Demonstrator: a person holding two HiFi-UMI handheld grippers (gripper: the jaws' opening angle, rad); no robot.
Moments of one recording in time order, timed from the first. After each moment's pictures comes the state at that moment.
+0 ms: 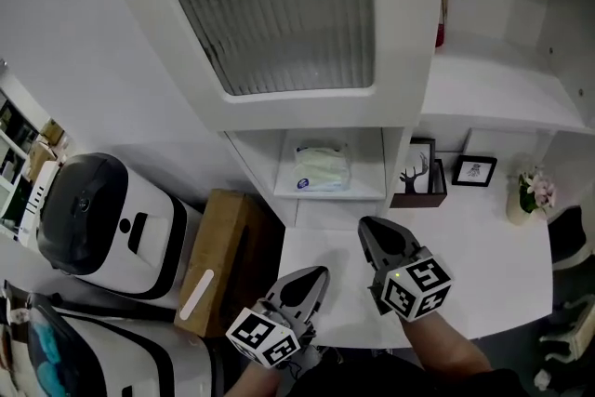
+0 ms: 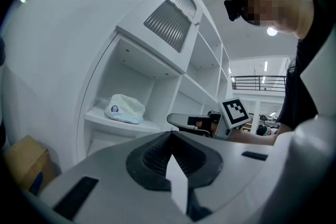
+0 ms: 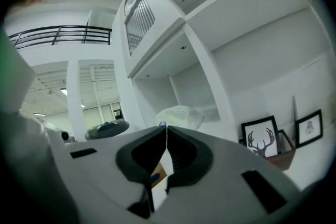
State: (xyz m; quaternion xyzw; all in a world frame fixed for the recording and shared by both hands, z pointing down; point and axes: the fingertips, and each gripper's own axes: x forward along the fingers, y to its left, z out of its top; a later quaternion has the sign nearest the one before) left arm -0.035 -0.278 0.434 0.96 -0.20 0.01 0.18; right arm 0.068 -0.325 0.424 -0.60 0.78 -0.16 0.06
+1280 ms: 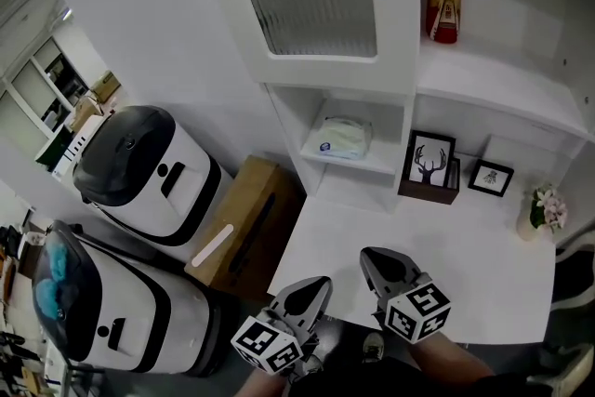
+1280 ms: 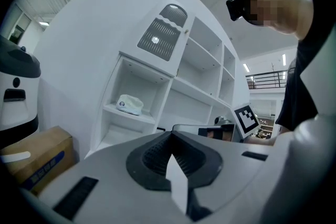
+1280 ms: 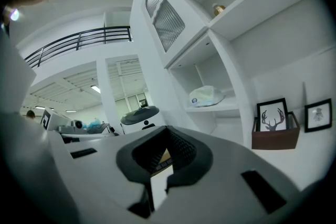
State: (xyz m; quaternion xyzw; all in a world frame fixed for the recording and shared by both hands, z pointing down) left arm -0.053 -0.154 0.429 0.93 -0.31 0.00 0.18; right arm 0.026 -0.194 0.440 -0.48 0.86 -0.18 0.02
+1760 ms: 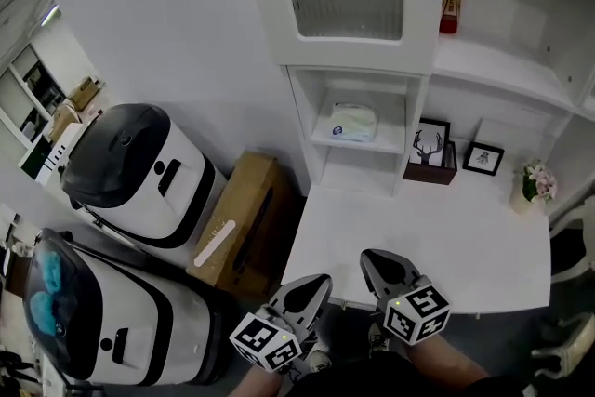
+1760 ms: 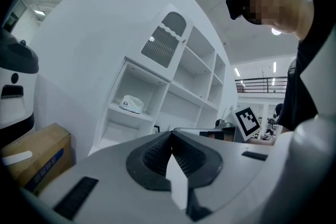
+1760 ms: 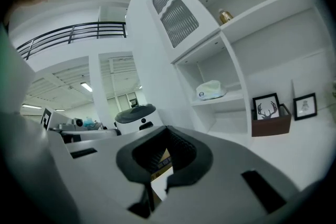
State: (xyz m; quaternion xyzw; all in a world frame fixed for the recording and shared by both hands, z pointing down) left arm -0.125 -0.128 0.429 0.95 -0.26 -0.01 0.19; right arm -0.042 -0.154 0.444 -0.53 0.83 -0.19 0.01
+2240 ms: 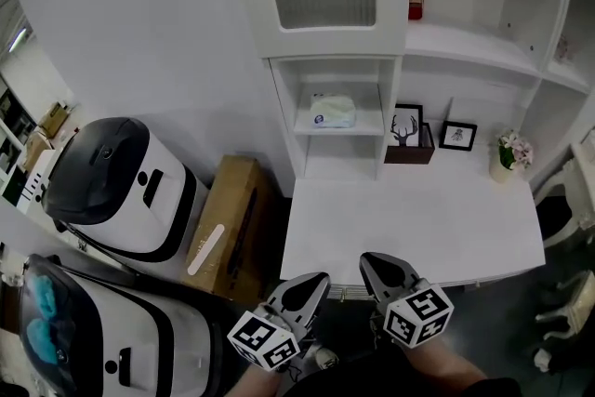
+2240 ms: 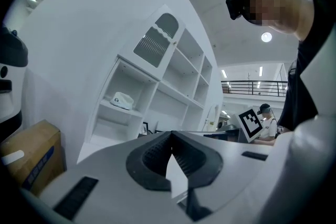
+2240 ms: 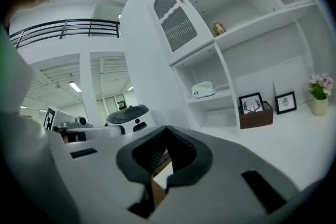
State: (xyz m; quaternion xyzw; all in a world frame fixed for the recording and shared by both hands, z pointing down) left arm -0.152 -0.096 0.430 0.97 -0.18 -0.01 0.19; right arm -0.068 -0.100 0.447 -0.59 0.79 -0.19 0.02
